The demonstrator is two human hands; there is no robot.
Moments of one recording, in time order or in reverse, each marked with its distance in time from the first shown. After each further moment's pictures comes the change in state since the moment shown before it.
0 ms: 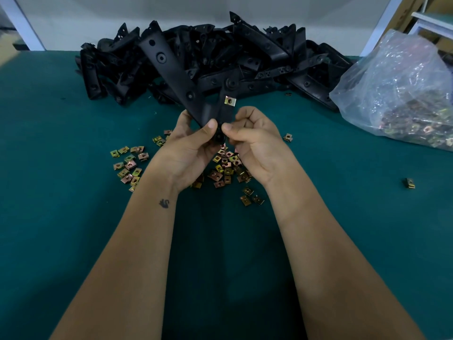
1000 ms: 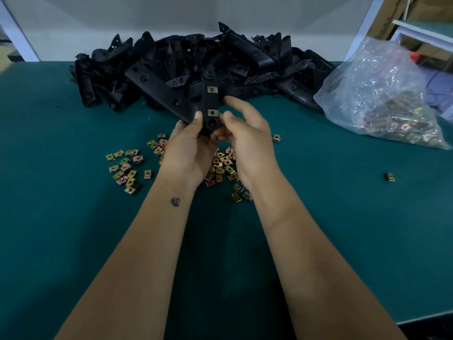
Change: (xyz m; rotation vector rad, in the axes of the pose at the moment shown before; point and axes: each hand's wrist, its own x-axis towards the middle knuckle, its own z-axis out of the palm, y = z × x) left_hand 0.010 -0.015 0.029 -0.247 0.301 0.073; right_hand -0.017 -0.002 0.017 -0.249 0.239 -0.178
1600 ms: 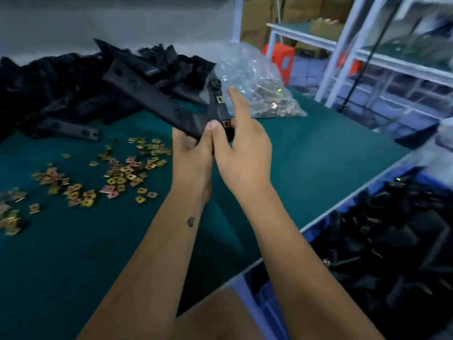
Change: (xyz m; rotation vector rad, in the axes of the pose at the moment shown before) left_hand -0.087 -0.102 0.098 0.402 -0.261 0.029; right_hand -0.080 -0.053 -0.120 -1.039 0.489 -0.425
